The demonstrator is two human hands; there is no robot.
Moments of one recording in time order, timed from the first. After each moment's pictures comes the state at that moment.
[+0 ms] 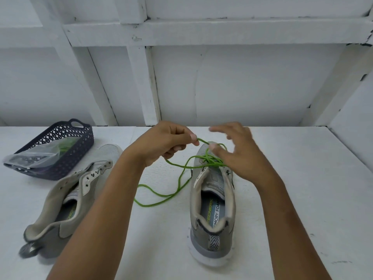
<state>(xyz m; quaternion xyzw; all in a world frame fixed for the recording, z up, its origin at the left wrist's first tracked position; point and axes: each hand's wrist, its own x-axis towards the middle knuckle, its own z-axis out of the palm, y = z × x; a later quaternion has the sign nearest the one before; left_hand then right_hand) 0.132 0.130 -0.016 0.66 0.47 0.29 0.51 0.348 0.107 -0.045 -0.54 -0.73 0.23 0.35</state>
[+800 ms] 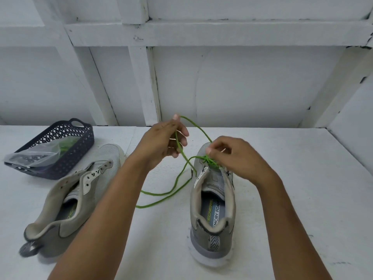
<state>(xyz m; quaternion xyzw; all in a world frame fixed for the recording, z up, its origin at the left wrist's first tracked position) 0.134 0.135 -0.036 0.53 0.47 0.43 0.56 0.348 0.107 -0.045 -0.55 -0.69 0.35 0.31</state>
